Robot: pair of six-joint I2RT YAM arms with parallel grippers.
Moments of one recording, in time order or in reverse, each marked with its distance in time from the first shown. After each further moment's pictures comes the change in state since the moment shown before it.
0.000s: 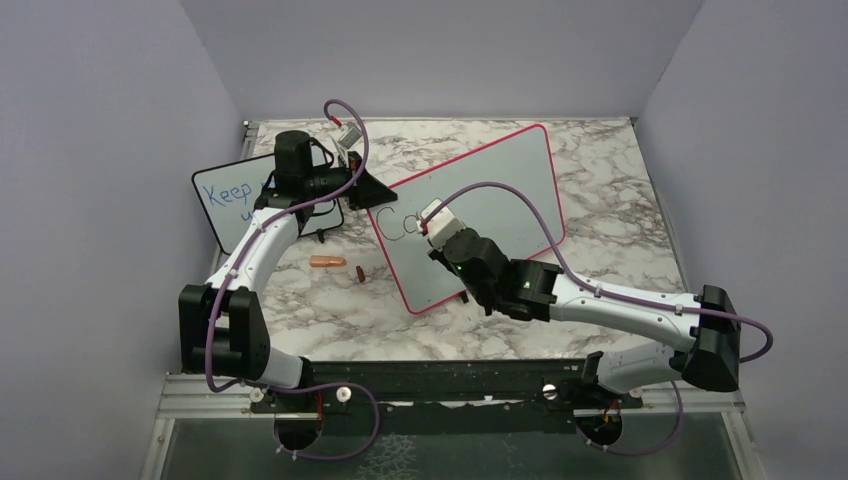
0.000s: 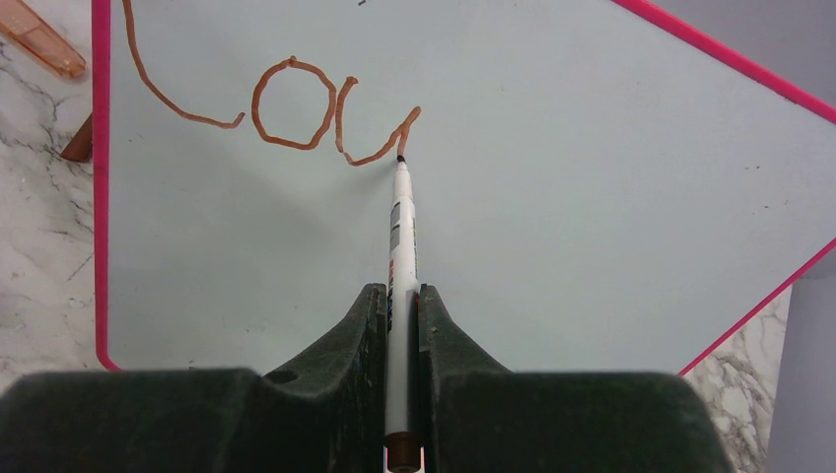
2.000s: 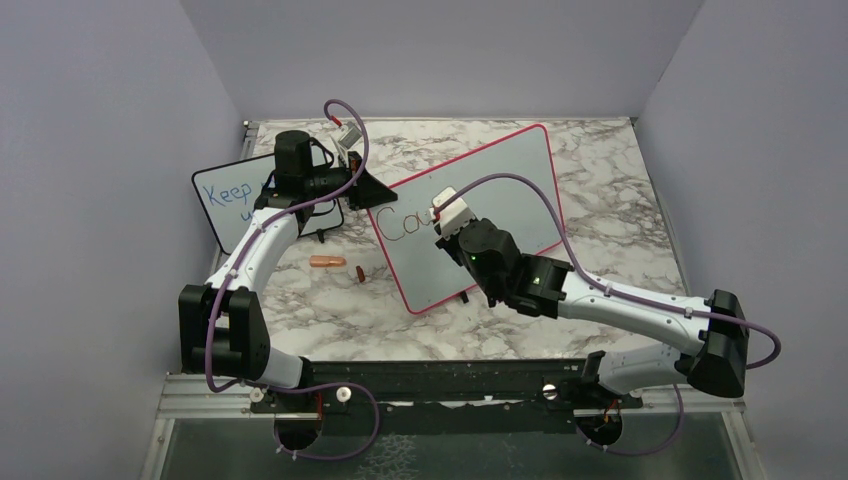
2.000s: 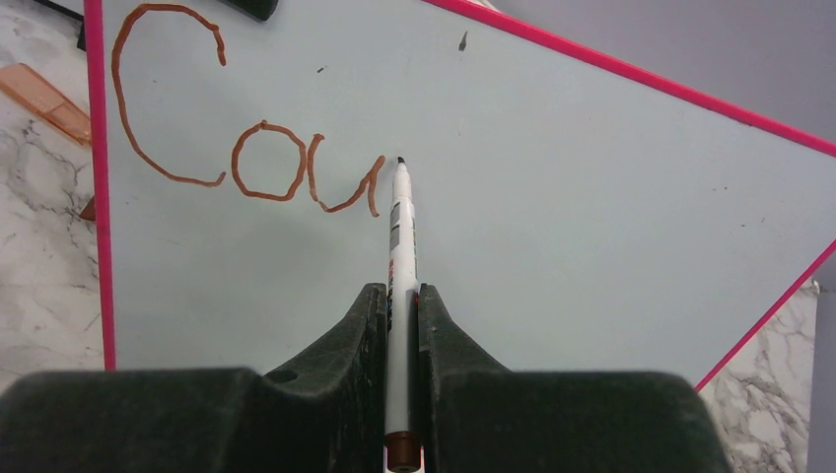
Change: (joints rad) left arm 0.000 0.000 0.002 -0.002 0.003 0.000; right arm -0.040 -0.042 -0.019 0.090 -0.047 -0.016
